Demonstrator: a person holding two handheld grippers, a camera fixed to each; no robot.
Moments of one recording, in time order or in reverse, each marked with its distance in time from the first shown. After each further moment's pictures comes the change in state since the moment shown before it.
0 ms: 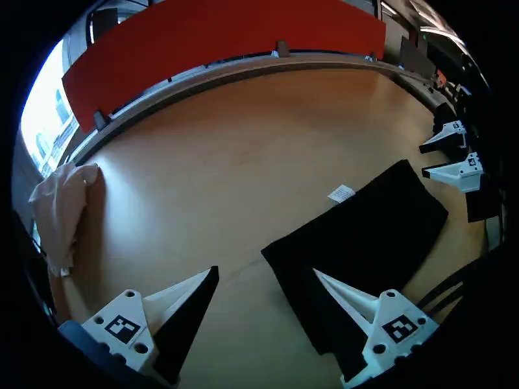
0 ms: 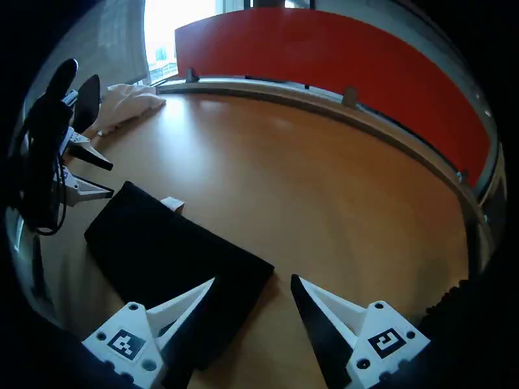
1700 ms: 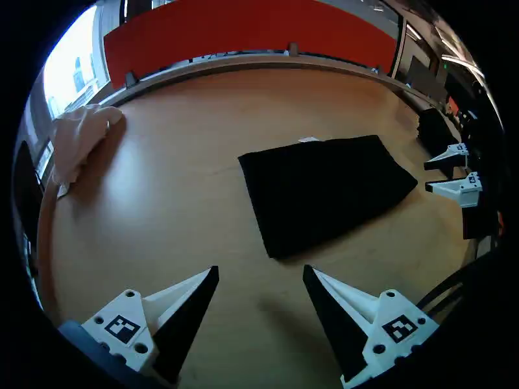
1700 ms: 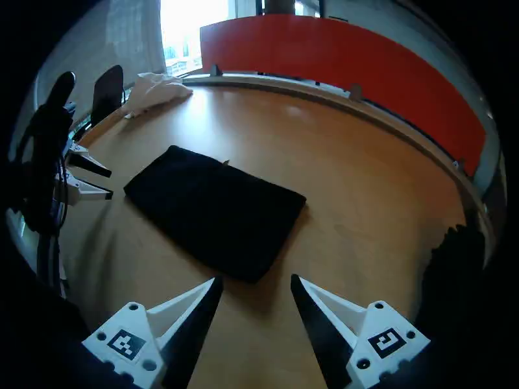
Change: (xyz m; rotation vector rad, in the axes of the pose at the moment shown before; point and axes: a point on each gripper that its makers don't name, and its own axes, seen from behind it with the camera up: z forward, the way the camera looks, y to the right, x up) left arm -0.108 0.054 -0.071 0.006 0.016 -0.171; right arm -0.081 -0.047 -0.070 0.050 -0.002 -0.039
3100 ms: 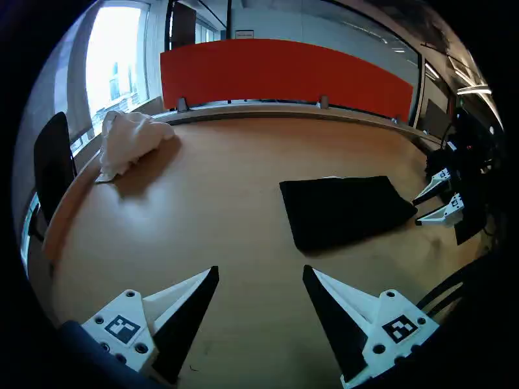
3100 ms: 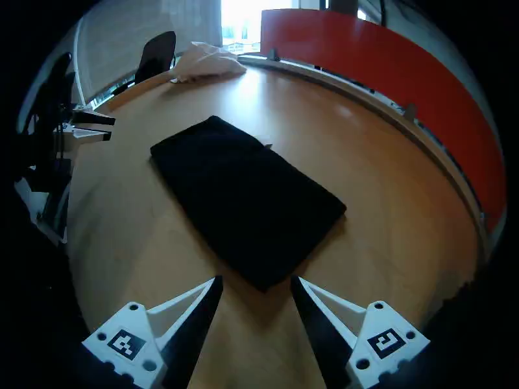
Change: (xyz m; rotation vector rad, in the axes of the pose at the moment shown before) left arm -0.021 -0.034 -0.065 0.130 0.276 -0.132; right arm -0.006 0.008 0.024 0.166 -0.065 -0.246
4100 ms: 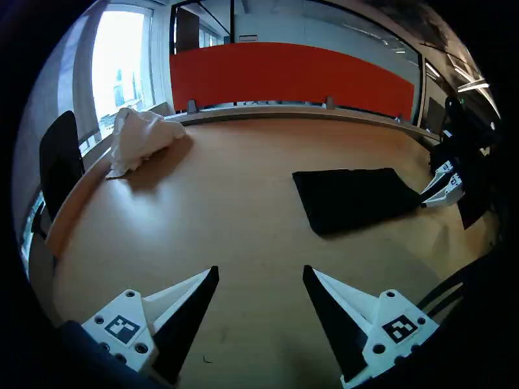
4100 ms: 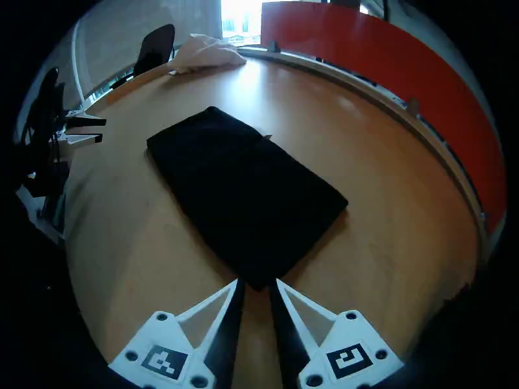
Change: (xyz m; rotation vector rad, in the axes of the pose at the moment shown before) left arm -0.026 -0.023 -0.007 0.034 0.033 0.017; right arm -0.006 0.004 0.004 -0.001 -0.044 0.004
